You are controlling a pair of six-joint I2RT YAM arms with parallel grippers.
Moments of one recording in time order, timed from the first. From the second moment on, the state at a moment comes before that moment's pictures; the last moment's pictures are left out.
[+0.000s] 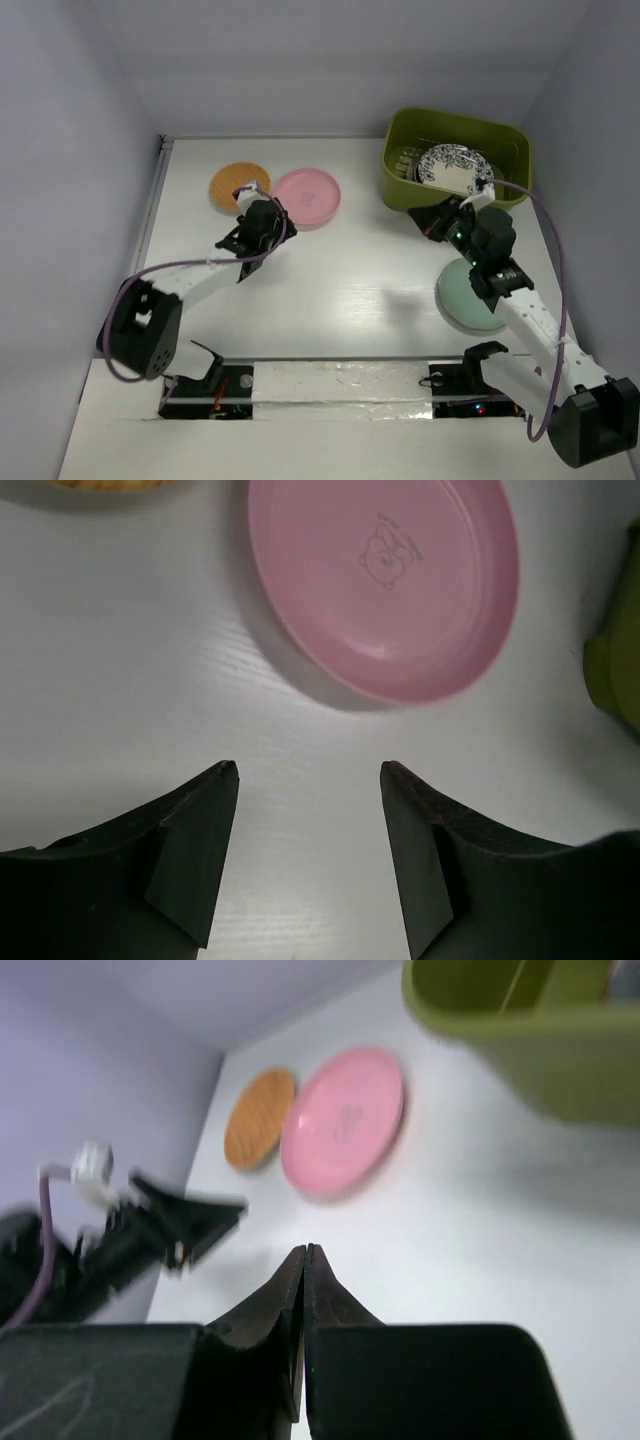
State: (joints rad) left arm -0.51 1.36 0.71 0.04 -0.31 -0.78; right arm 0.25 0.89 0.65 0.14 -0.19 0.74
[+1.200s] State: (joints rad) left arm -0.43 1.40 0.74 0.14 -0.17 -0.78; right arm 0.35 1.04 0.53 0.27 -0.31 0.71
